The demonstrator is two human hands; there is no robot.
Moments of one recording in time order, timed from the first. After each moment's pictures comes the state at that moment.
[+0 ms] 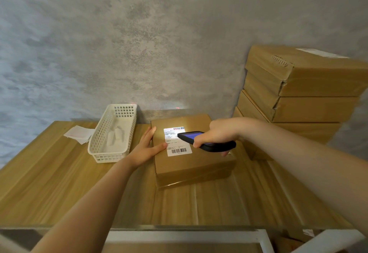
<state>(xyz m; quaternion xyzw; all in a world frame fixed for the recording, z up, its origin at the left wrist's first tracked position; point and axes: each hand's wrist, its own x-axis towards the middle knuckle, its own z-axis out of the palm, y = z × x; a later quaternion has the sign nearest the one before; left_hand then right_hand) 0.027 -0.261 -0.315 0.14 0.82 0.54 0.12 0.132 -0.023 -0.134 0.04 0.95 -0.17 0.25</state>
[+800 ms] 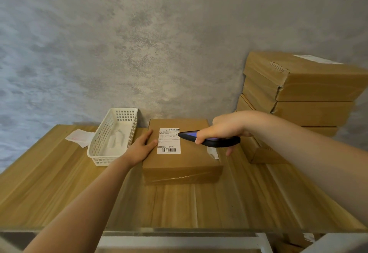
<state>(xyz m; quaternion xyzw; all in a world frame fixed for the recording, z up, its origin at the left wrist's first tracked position) 0.027 -0.265 -0.292 0.10 0.87 0.47 0.09 0.142 -0.022 -0.105 0.05 0.94 -0.21 0.26</state>
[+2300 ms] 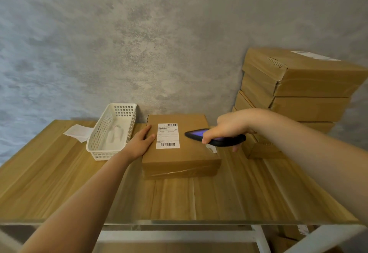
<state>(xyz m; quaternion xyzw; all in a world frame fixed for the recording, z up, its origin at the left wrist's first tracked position) 0.032 -0.264 -0.289 0.08 0.87 0.48 0.09 0.146 -0.010 -0.109 0.06 0.95 -0.13 0.27</state>
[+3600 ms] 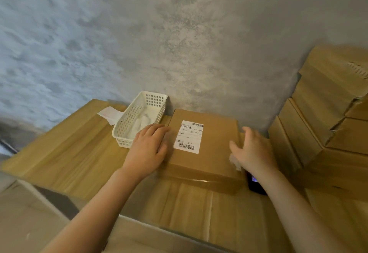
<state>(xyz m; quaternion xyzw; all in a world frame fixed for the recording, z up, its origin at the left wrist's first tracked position) 0.094 -0.283 -0.273 0.12 0.96 0.21 -0.14 0.086 0.007 -0.252 0.08 0.97 -0.20 -0.11</state>
